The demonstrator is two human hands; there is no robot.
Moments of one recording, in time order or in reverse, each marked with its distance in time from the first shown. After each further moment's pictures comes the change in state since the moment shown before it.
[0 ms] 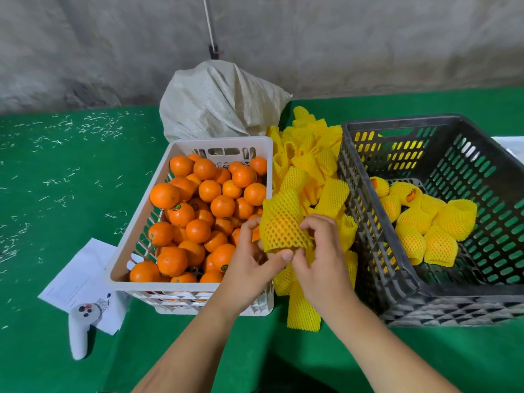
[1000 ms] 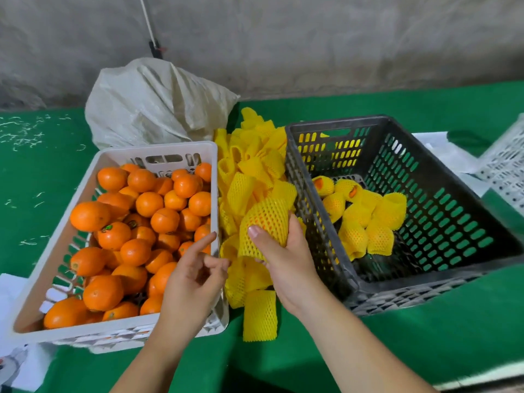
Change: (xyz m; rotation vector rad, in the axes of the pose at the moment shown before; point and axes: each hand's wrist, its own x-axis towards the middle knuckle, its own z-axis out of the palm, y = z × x) left_hand -0.002 -0.003 0.007 0.253 0.145 0.028; right_hand 0.028 0.008 -0.018 0.704 0.016 0.692
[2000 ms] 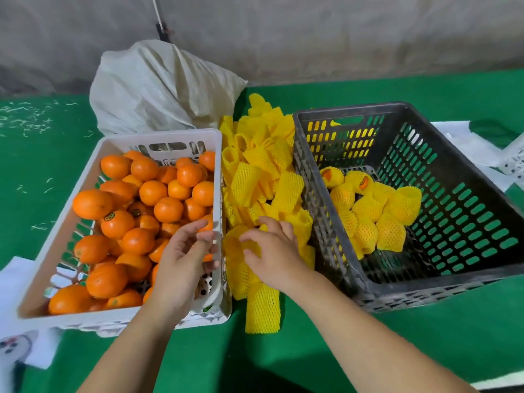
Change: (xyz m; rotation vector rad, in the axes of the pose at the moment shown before) left_hand 0.032 0.000 -0.006 -0.244 0.112 -0.333; right_hand 0.043 0.041 -0.014 -1.199 -0.282 -0.184
